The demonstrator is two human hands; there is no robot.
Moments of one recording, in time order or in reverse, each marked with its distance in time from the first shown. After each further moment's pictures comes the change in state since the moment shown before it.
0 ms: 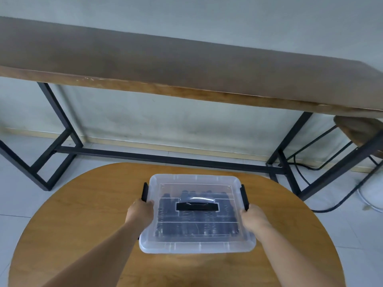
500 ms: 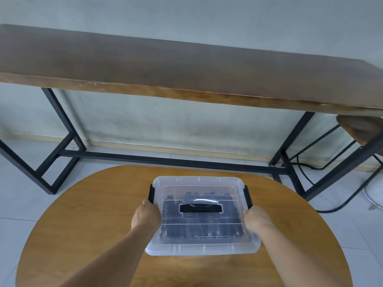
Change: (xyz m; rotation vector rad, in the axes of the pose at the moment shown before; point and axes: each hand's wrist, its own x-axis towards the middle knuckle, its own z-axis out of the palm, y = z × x) left_hand -0.019 0.011 0.004 0.130 0.090 0.050; right_hand 0.000 -0.003 0.003 -0.146 0.026 0.034
